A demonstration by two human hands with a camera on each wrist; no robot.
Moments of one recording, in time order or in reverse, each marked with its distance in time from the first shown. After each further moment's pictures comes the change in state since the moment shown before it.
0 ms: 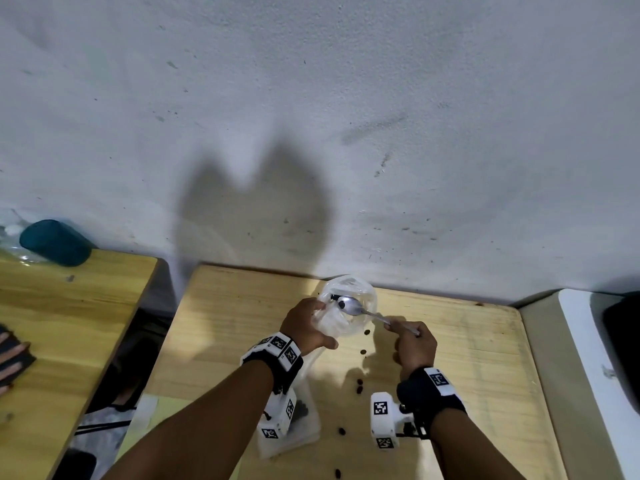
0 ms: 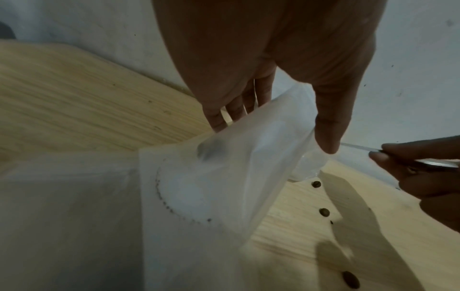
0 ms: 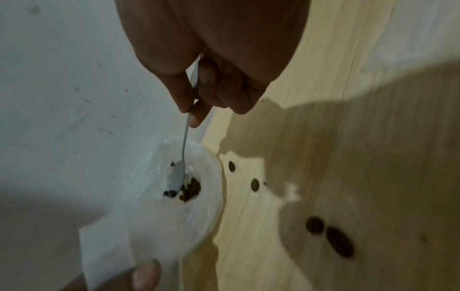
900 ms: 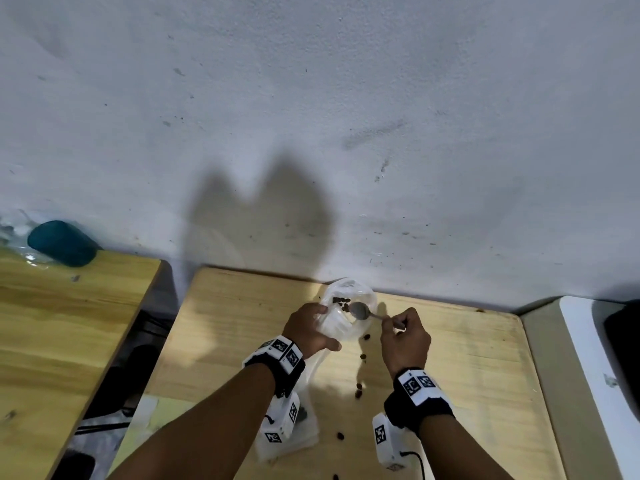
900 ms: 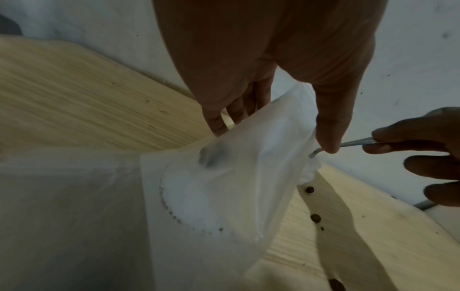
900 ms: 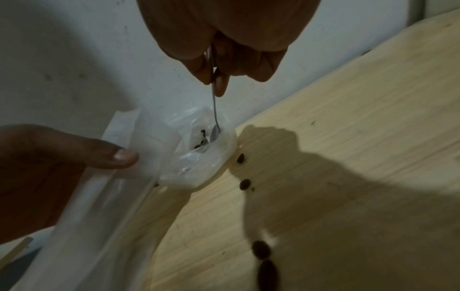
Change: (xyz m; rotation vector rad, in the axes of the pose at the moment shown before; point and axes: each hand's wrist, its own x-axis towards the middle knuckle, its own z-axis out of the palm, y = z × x) left_hand -0.005 0.009 0.002 -0.097 0.009 -0.072; right_hand -0.017 -0.009 0.015 -0.384 0.104 -0.553
